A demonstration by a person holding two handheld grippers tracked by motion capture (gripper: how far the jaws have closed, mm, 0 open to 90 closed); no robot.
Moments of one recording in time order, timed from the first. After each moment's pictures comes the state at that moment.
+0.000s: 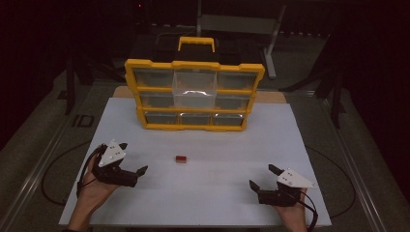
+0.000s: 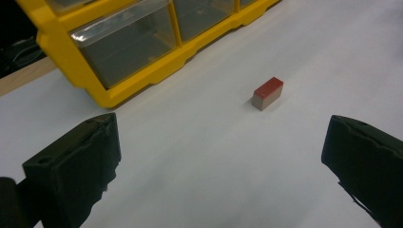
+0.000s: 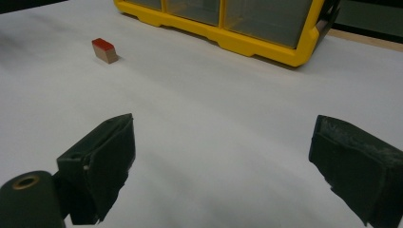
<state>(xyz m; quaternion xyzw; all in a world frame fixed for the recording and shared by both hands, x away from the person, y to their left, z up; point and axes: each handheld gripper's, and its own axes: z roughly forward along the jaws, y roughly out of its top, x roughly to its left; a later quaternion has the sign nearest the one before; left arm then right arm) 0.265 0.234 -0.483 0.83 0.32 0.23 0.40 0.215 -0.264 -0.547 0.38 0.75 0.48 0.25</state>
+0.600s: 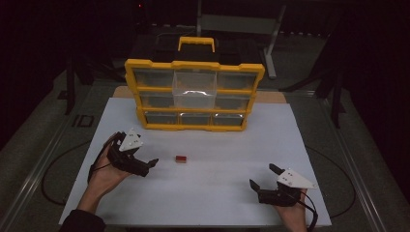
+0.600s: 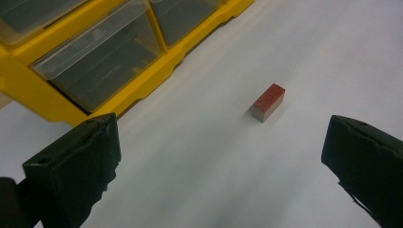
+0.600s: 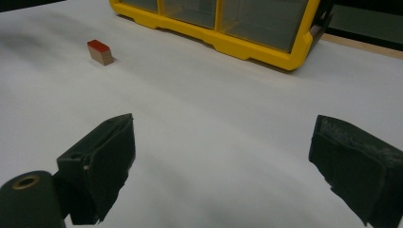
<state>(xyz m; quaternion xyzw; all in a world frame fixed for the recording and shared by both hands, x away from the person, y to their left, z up) 0.297 0.205 -0.475 0.87 0.28 0.21 0.35 0.215 -0.263 -0.546 0.38 0.75 0.48 0.26</state>
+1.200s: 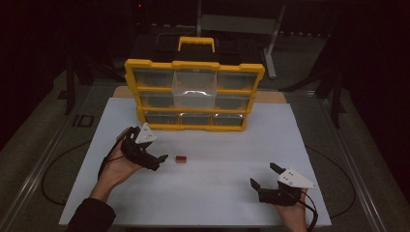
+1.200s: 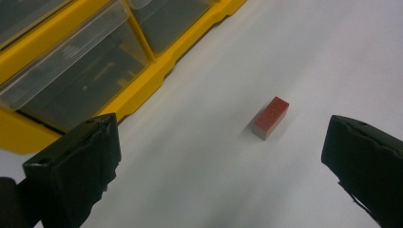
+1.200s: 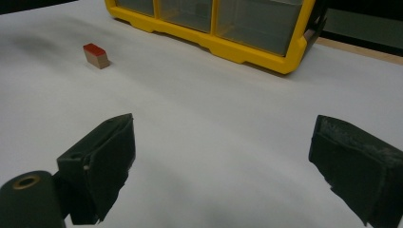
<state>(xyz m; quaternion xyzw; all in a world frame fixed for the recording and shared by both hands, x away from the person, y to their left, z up) 0.321 0.177 -0.479 0.88 0.27 0.20 0.33 0.216 -0.264 -0.545 0.38 0.74 0.48 0.26</state>
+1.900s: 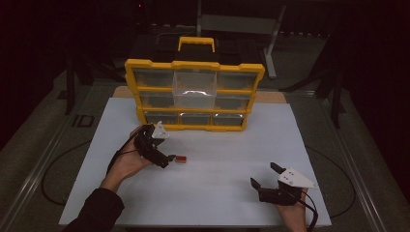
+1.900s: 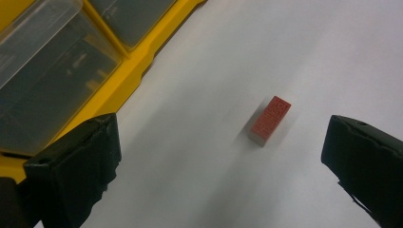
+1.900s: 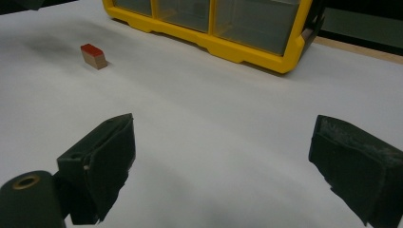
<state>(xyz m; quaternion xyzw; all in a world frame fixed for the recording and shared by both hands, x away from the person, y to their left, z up) 0.343 0.151 -0.492 0.91 0.25 0.17 0.29 0.217 -0.265 -0.546 0.38 0.74 0.48 0.27</state>
